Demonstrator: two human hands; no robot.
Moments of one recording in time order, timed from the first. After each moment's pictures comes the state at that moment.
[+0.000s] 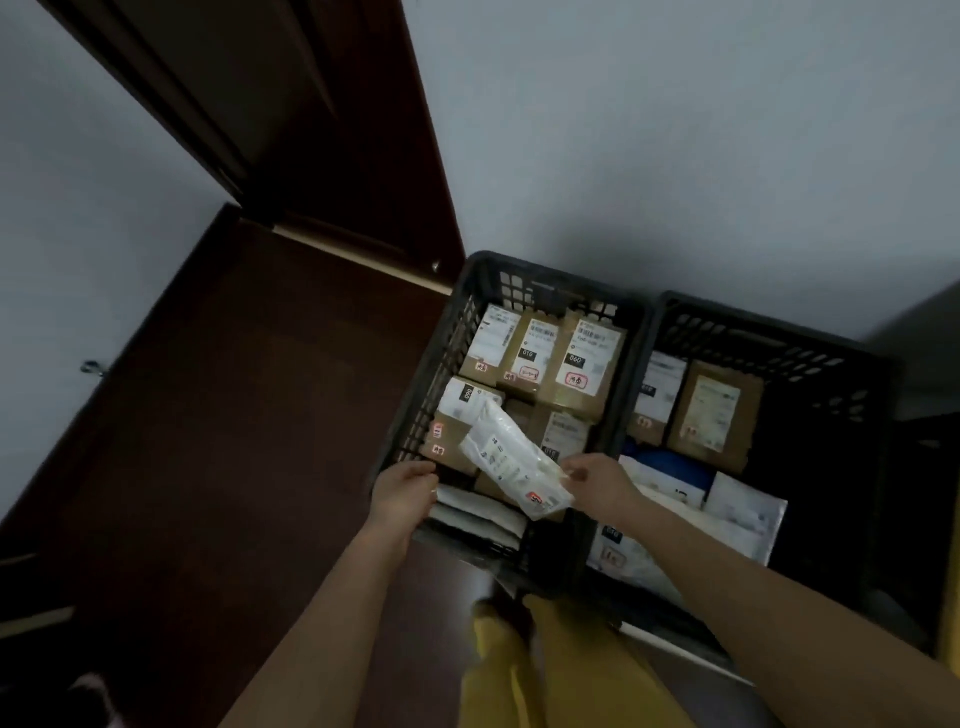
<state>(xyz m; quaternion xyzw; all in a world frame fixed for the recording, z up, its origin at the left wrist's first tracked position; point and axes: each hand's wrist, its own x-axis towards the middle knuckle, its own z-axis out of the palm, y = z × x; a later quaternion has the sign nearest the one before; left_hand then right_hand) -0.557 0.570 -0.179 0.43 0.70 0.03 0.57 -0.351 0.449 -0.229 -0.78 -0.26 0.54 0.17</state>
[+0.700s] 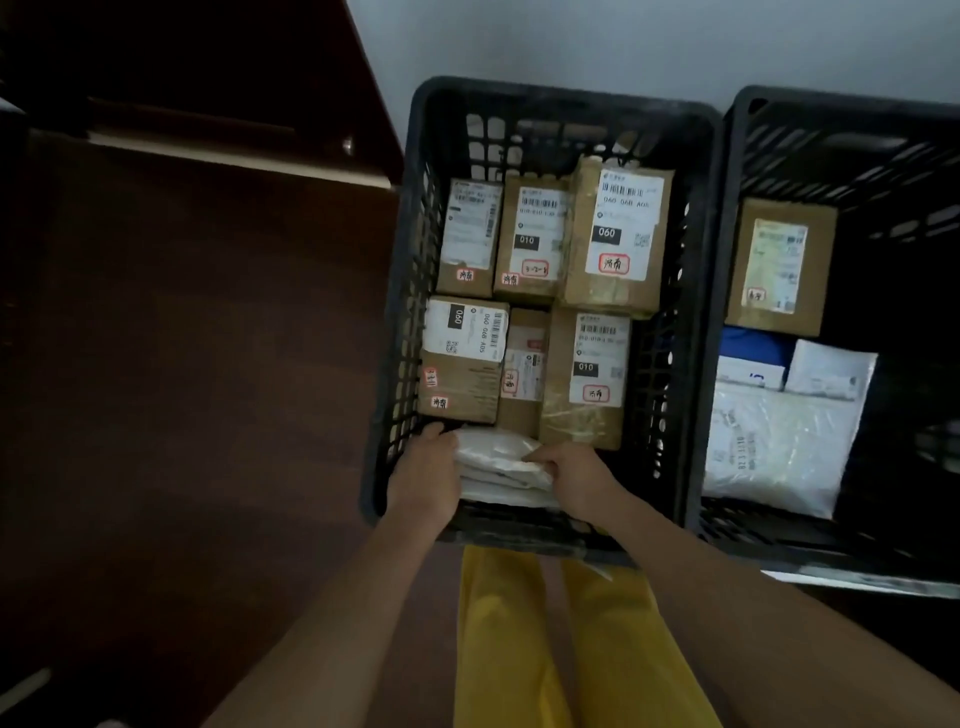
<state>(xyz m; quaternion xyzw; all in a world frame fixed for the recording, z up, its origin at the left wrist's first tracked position) -0.600 0.631 -0.367 0.83 0.37 -0.29 0.30 -0.469 0.480 -0.389 -0.78 -0.23 0.57 0.10</state>
